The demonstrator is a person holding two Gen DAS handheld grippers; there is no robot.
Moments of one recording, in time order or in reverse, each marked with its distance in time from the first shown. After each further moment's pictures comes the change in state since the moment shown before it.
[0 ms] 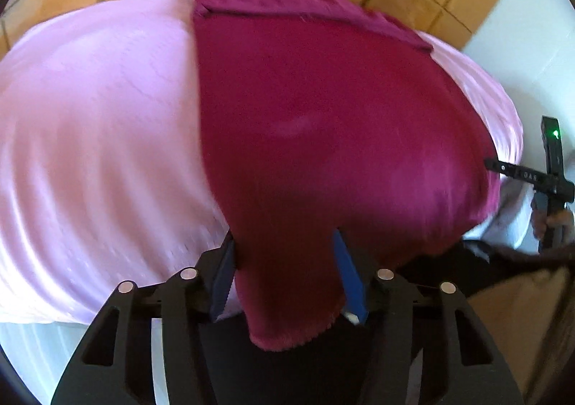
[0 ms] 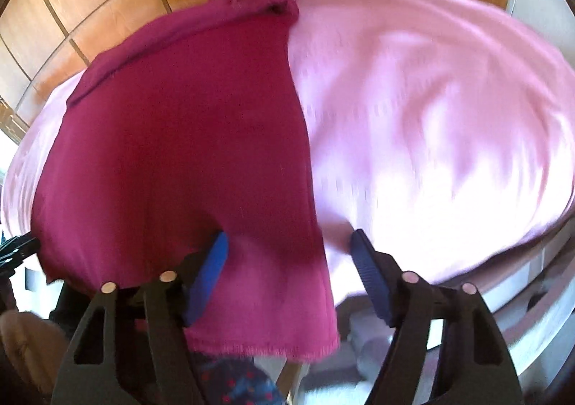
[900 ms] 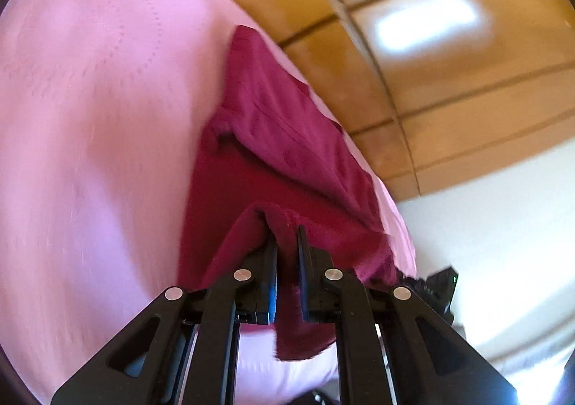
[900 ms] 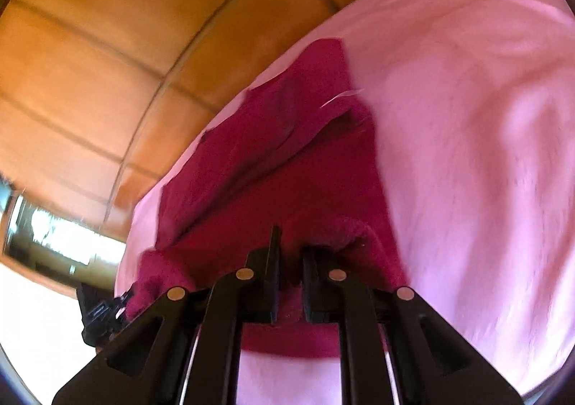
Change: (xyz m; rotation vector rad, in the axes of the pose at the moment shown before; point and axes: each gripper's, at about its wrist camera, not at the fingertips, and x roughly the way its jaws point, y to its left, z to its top) left arm 0.028 0.115 0.140 -0.604 -0.191 -0.457; right arm 0.026 -0.019 0.158 0.354 -0.142 0.451
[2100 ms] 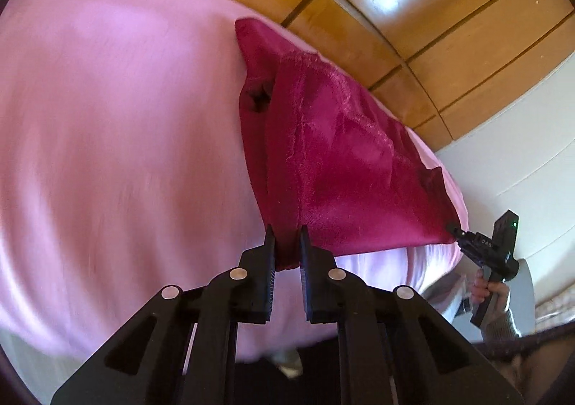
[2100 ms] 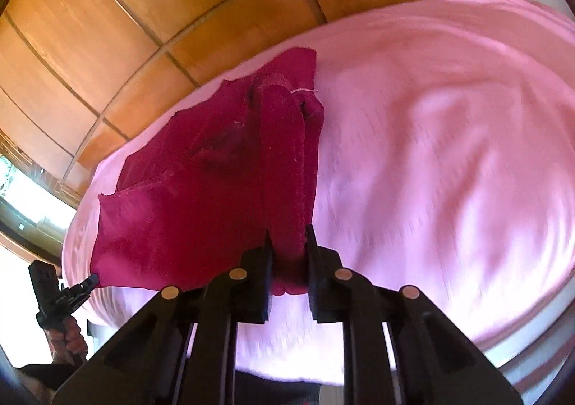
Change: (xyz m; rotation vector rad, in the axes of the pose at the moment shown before) left arm -0.064 0.018 -0.102 0.257 0.028 0.169; right arm -0.058 0.000 -0.082 -0.228 0.020 -0.207
